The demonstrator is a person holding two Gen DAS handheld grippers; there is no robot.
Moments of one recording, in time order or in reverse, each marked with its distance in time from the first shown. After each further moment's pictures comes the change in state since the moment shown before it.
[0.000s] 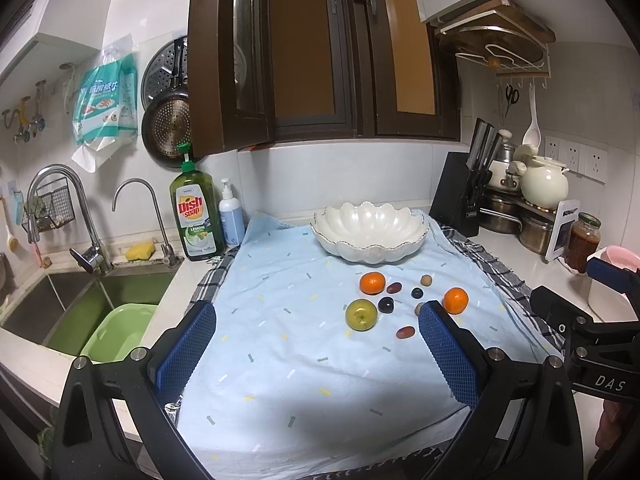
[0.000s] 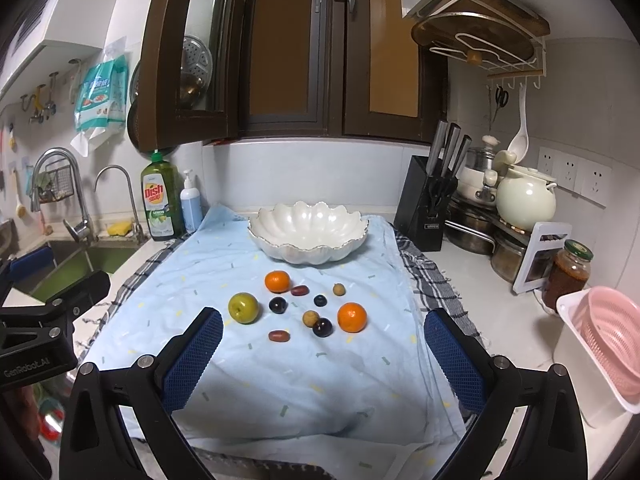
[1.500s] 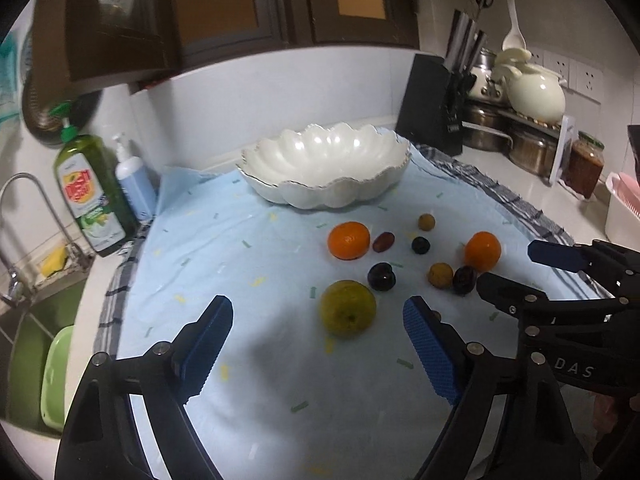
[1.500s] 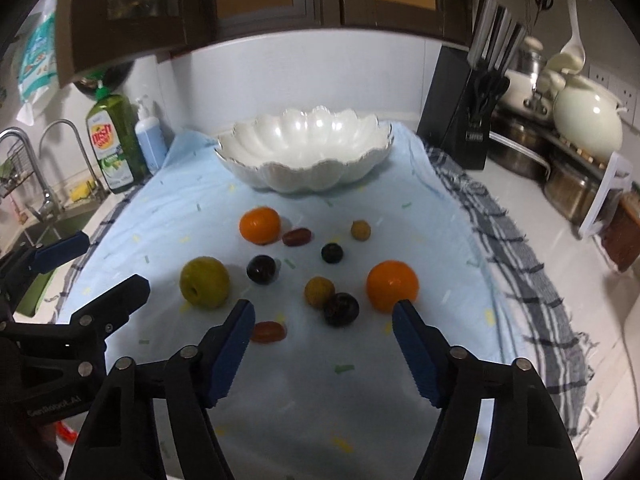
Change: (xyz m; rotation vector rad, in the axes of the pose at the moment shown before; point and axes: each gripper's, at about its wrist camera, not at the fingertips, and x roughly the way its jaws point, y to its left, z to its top) left arm 0.192 -0.021 -0.009 0.202 0.248 -0.204; right arm 0.182 0.010 -0.017 0.074 0.331 0.010
